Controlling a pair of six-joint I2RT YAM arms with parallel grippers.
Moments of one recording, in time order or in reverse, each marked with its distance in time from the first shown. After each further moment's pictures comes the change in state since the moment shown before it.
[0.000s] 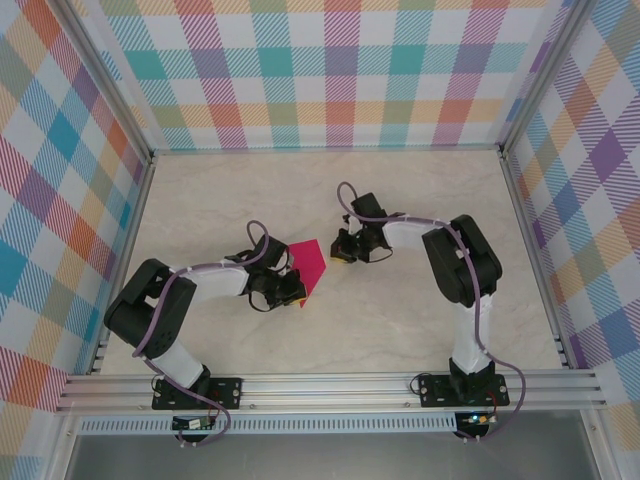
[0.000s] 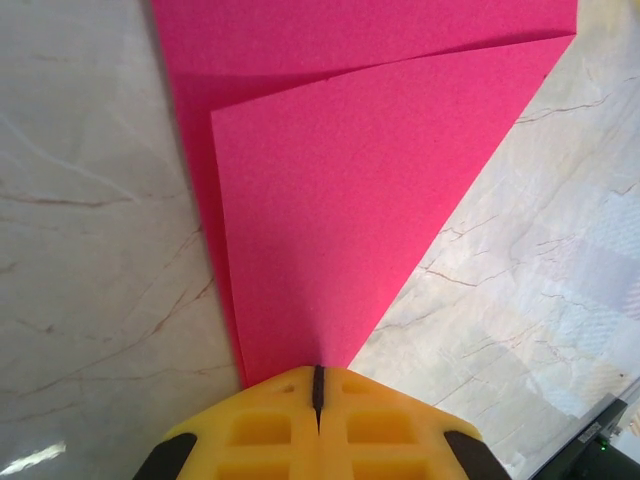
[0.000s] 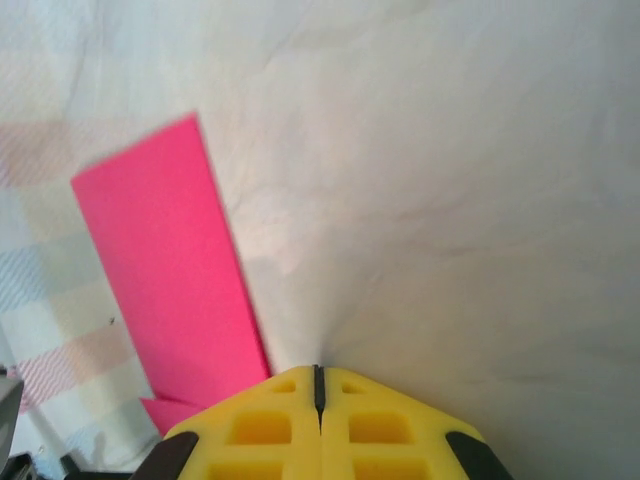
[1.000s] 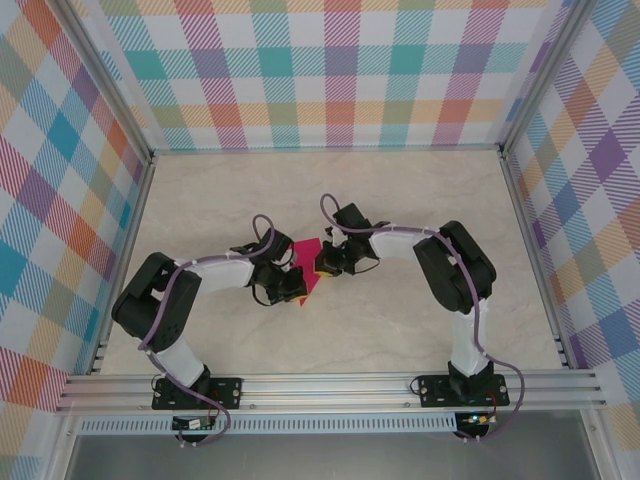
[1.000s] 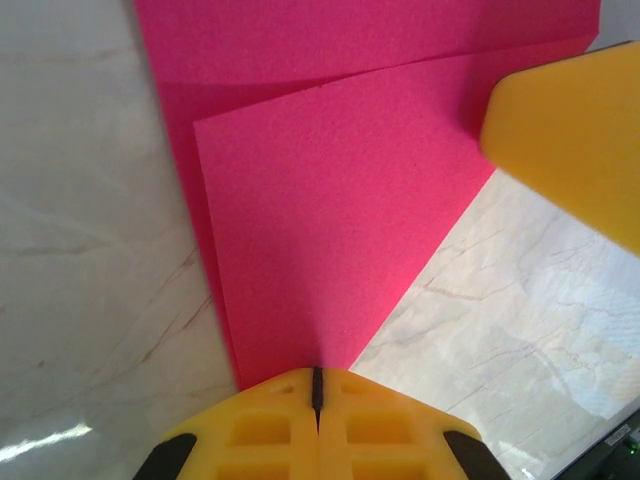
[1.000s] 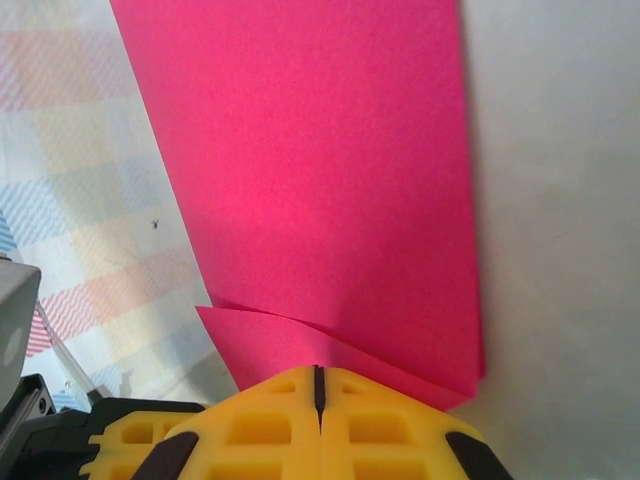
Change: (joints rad) left arm -0.003 0.055 0.100 -0.094 -0.021 0.051; right arm 0.121 -0.023 -0.029 0.019 -0.048 0.088
